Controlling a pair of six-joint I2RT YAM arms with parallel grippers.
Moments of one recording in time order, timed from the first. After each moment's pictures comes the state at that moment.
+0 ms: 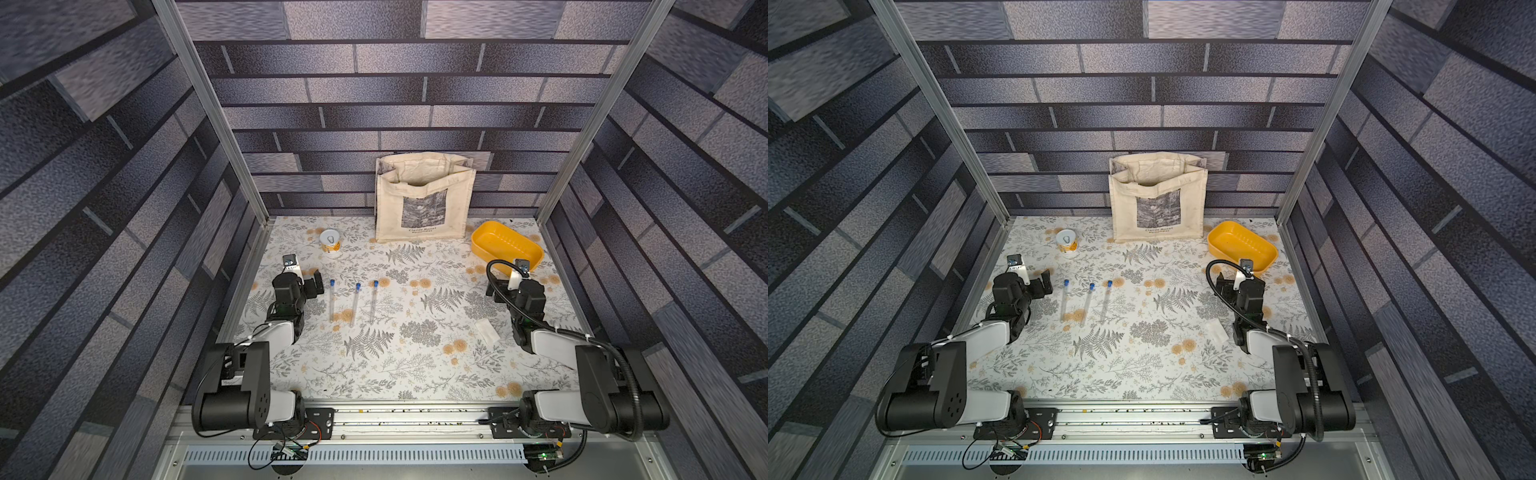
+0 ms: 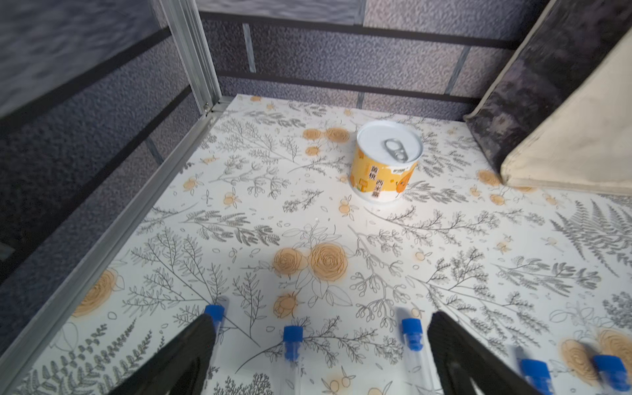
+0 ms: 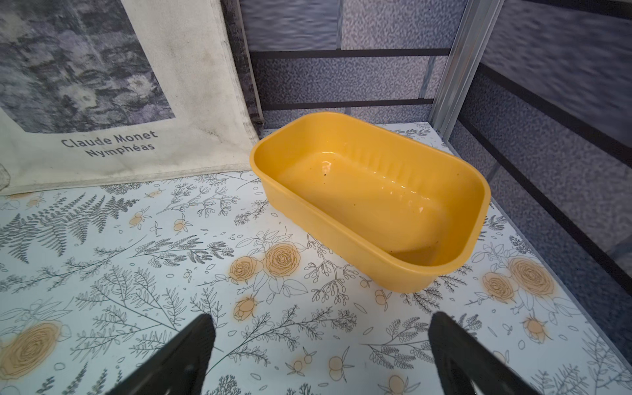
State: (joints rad) left arm 0.03 1.32 0.48 0.49 -0.05 -0.06; right arm 0.07 1.31 0.38 0.61 0.12 0.06
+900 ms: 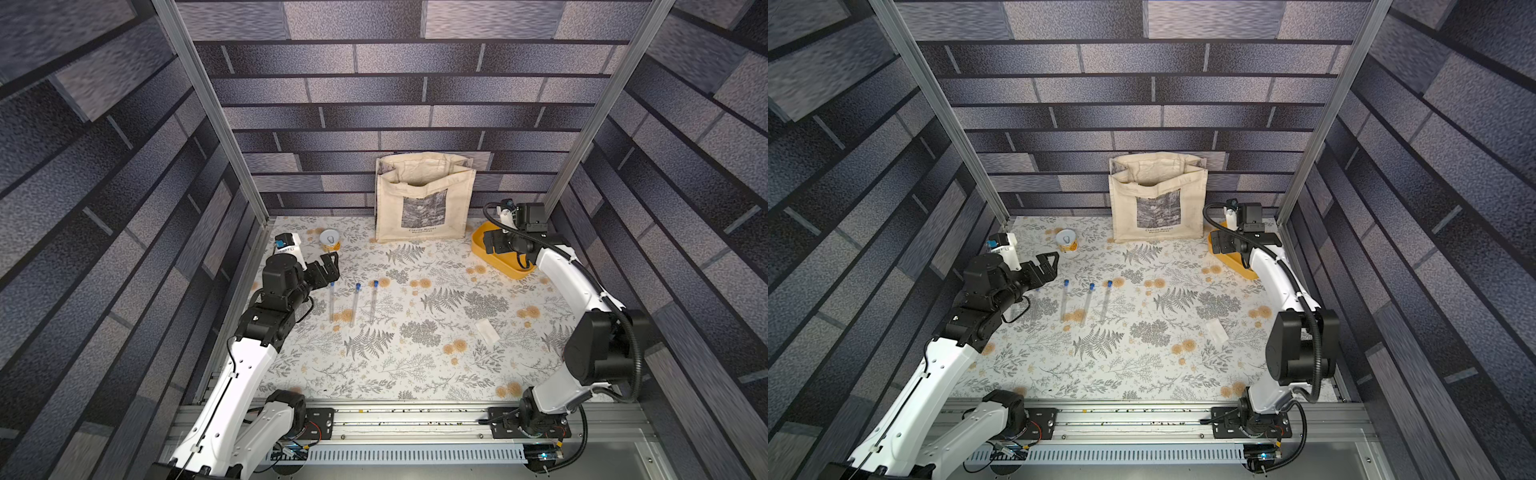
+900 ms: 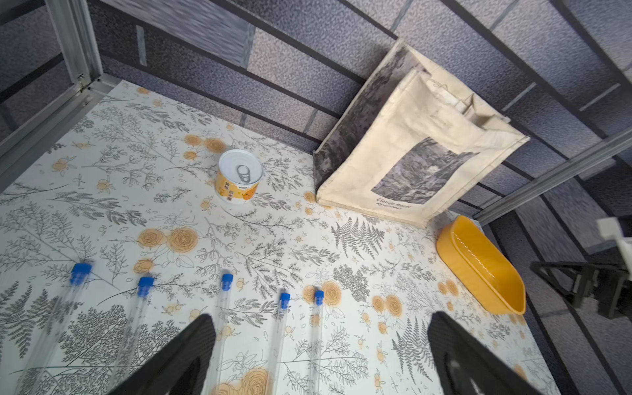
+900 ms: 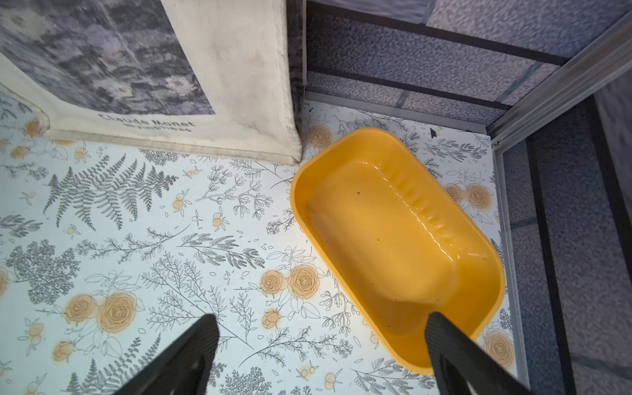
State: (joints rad) left arm -0.19 0.88 0.92 -0.39 0.09 -0.48; right arm 0.06 1.68 1.46 -0.58 -0.02 -0.17
